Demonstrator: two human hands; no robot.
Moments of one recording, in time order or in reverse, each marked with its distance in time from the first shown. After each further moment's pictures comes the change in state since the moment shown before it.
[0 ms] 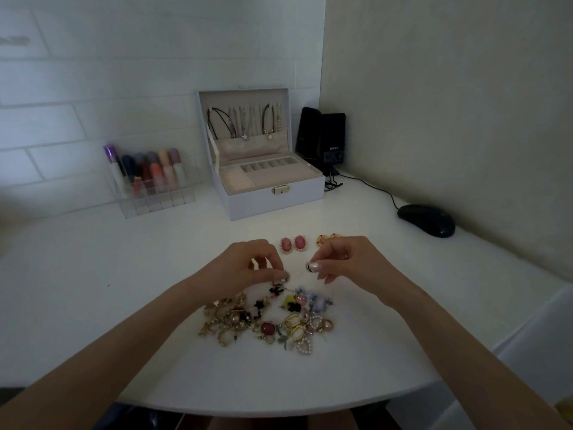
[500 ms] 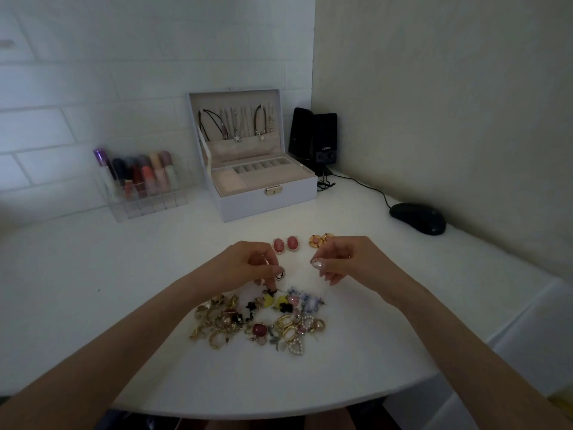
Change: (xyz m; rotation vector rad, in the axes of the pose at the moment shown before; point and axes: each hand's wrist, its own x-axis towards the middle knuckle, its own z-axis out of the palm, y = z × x) left_hand 0.015 0.002 0.007 -0.127 -0.063 -0.201; right_hand -0.004 0.007 -0.015 0.035 0.004 0.061
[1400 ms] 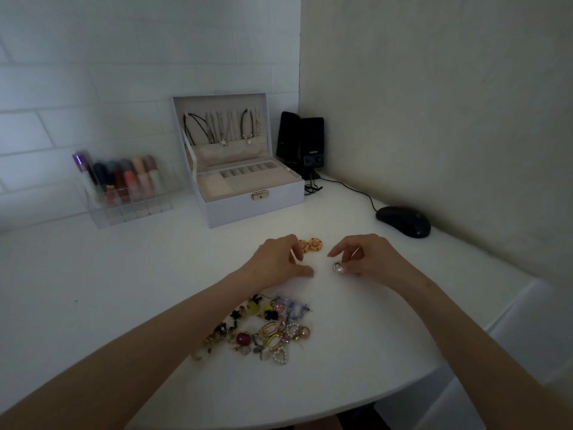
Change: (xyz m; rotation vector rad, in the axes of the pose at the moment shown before) left_hand 0.063 0.024 0.047 0.321 0.066 -0.027; right_hand 0.011 0.021 -0.049 -0.467 0.098 0.041
